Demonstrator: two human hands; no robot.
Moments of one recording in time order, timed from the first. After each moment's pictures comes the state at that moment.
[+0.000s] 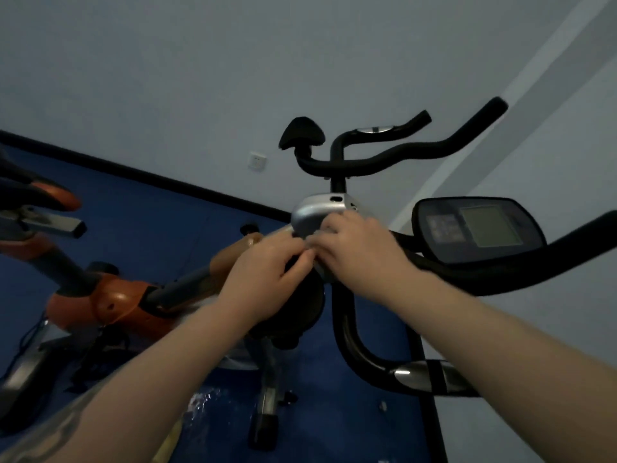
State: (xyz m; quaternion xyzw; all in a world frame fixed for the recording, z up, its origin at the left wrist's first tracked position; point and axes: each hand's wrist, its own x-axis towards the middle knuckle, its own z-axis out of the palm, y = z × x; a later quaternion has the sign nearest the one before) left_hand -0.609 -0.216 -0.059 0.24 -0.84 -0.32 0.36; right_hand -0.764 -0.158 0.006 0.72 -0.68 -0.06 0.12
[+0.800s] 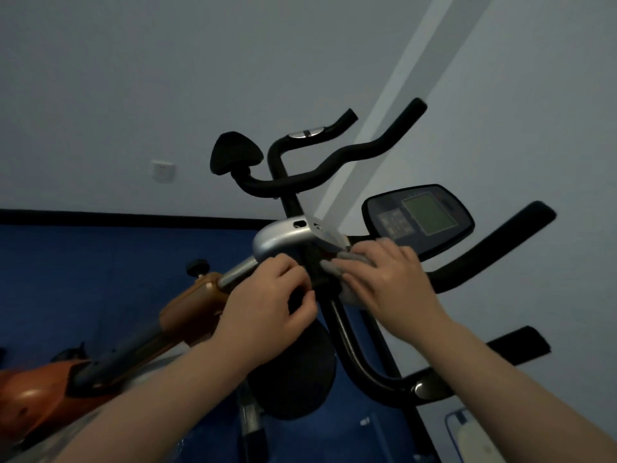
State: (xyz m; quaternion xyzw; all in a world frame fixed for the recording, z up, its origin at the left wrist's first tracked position) left_hand -0.627 -0.259 -0.061 0.10 -0.88 -0.34 0.32; right_hand -0.767 -0.112 0.008 0.57 -0.80 -0.01 0.21
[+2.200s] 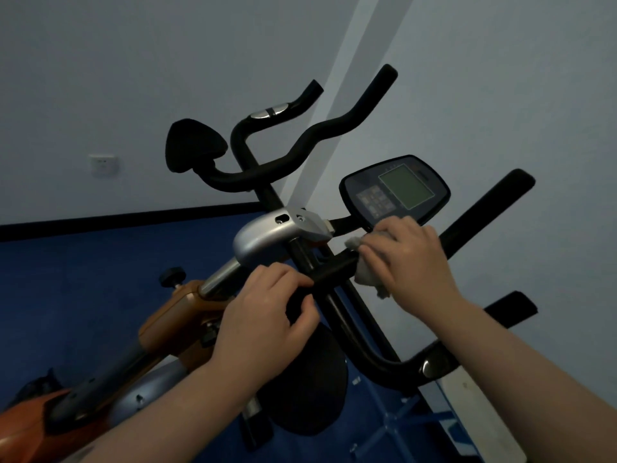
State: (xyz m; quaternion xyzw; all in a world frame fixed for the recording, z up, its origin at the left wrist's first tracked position) left_hand -0.626 -0.263 -0.060 0.06 -0.86 -0.40 0.30; right_hand -0.772 -0.104 0.020 0.44 -0.87 0.01 0.24
